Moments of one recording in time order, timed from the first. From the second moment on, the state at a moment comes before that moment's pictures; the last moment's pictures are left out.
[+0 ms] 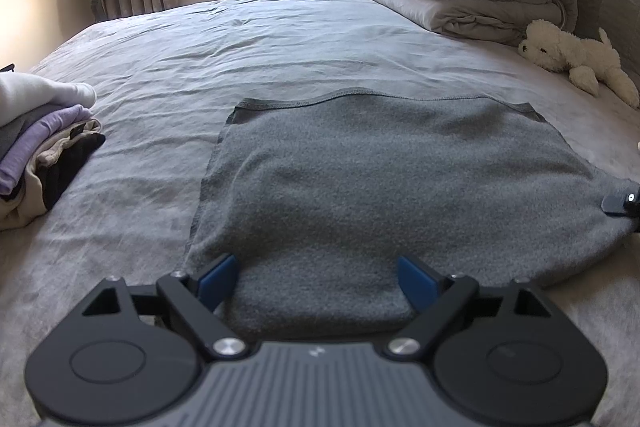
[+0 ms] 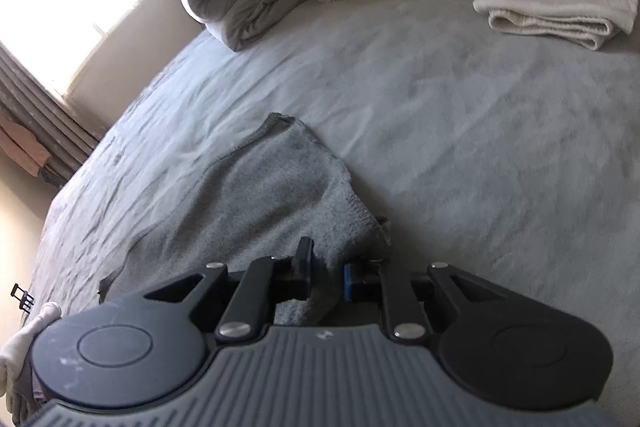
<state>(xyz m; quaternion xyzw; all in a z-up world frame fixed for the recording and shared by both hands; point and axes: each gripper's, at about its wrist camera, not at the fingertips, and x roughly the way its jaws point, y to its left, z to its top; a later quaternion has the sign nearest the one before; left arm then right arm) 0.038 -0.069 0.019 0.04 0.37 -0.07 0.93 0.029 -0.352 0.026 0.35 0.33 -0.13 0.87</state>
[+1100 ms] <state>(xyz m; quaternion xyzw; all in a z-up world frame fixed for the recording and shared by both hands) 0.064 0.138 0.072 -0.33 0.41 -0.01 0.85 0.012 -0.015 0.001 -0.34 0.17 0.12 0.92</state>
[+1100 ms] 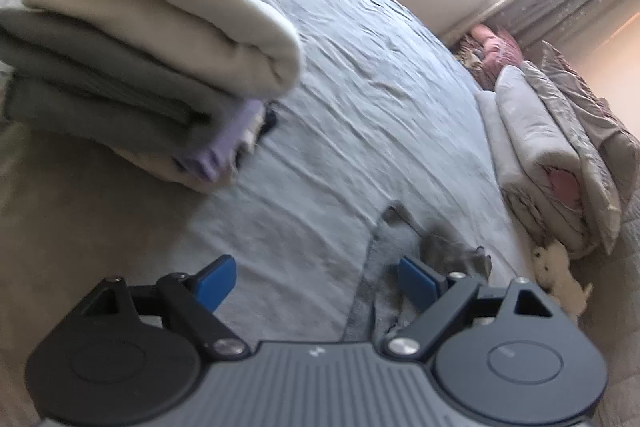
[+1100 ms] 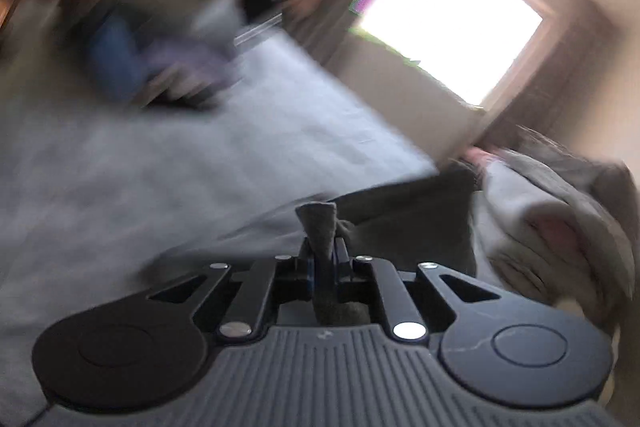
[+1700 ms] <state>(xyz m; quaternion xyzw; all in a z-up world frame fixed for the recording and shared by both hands) 0.073 0.122 0.063 -0.32 0.44 -0.03 0.84 0.008 -0.007 0.000 -0.30 0.19 0.14 0.92</state>
